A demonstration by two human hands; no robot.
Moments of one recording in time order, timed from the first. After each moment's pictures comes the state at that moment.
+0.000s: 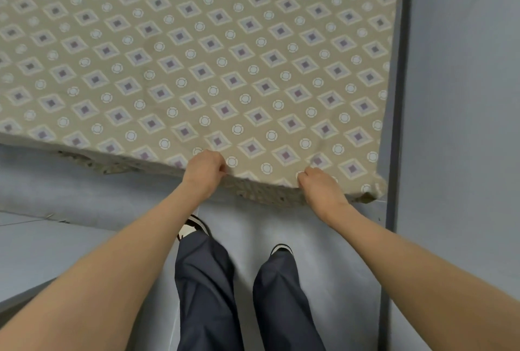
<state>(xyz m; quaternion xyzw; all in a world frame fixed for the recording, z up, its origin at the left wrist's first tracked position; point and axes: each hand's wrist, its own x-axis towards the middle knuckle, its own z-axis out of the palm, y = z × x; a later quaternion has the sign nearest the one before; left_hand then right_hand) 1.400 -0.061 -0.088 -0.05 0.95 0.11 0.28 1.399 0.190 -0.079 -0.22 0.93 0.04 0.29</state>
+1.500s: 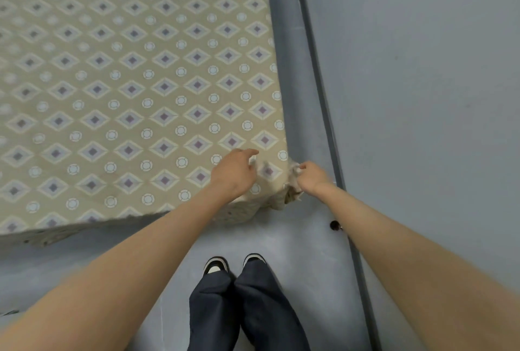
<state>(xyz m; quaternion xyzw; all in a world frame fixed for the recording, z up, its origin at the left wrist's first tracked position) 1.346 0.165 -0.034 0.06 0.91 0.23 0.33 1.375 0.343 -0.066 0.28 0.84 -0.29 0.37</state>
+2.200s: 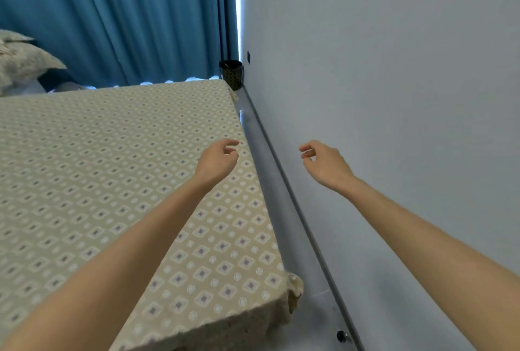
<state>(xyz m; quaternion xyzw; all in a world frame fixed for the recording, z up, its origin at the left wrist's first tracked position) 1.241 0.111 0.366 0.06 0.88 0.45 0.09 1.310 0.330 0.378 0.15 0.95 -0.29 0.00</state>
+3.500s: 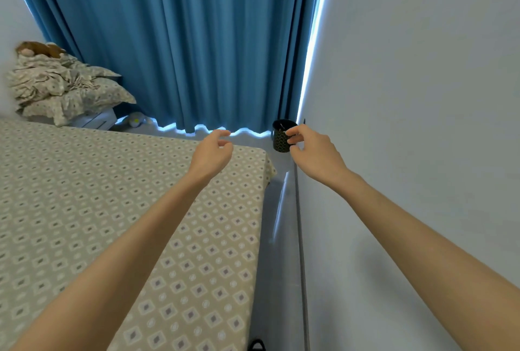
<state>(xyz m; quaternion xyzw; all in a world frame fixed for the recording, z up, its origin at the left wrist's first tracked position) 0.803 0.236 0.452 -0.09 0.85 0.51 -0.10 0.821 0.446 0.498 -0.10 0.94 -0.33 -0.05</state>
